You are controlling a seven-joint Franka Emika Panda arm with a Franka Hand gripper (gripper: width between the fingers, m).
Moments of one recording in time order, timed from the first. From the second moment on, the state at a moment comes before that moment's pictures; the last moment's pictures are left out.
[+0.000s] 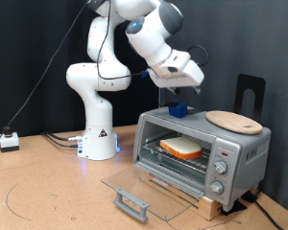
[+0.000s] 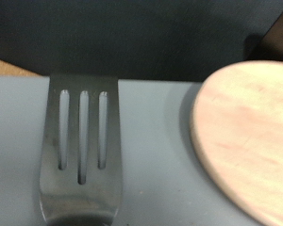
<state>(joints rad) -0.34 -0.81 0.53 -2.72 1.18 1.80 -1.50</state>
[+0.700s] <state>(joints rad) -0.48 -0.80 0.50 -2.75 1.14 1.89 -1.38</state>
